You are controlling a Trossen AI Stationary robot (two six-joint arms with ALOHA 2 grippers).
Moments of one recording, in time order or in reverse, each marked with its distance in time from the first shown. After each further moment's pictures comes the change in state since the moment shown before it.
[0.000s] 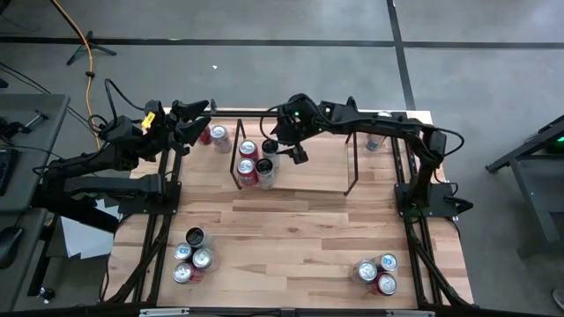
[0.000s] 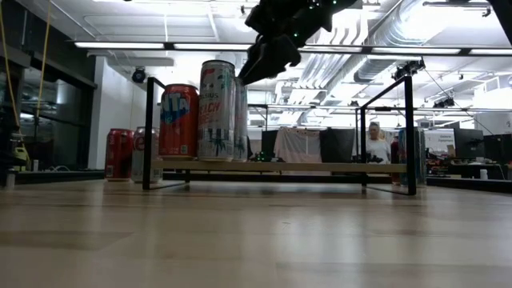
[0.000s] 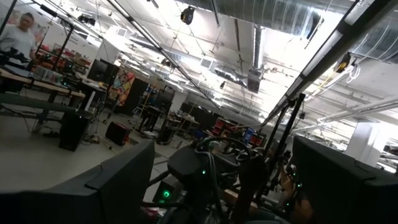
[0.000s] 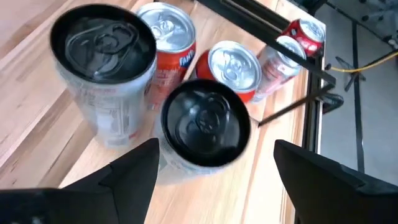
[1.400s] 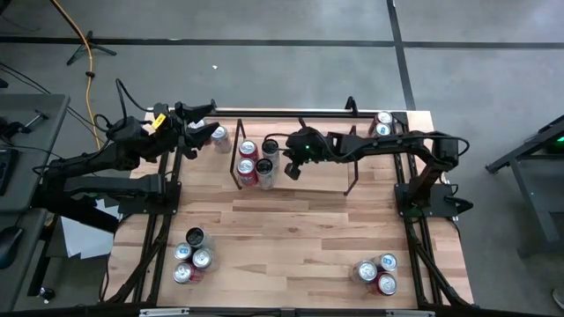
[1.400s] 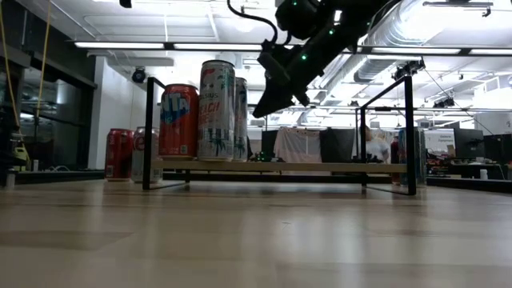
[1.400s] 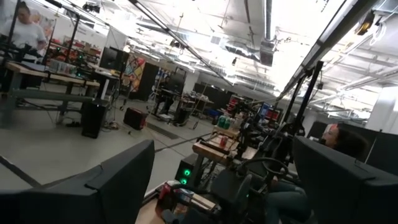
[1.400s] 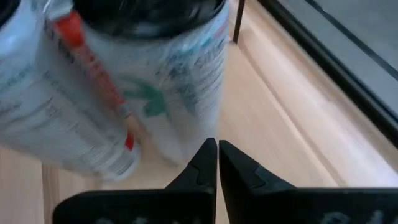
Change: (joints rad) left arm 0.000 0.010 0.000 -0.097 -0.003 0.079; right arm 0.116 -0.104 -0.448 0.418 0.384 0.846
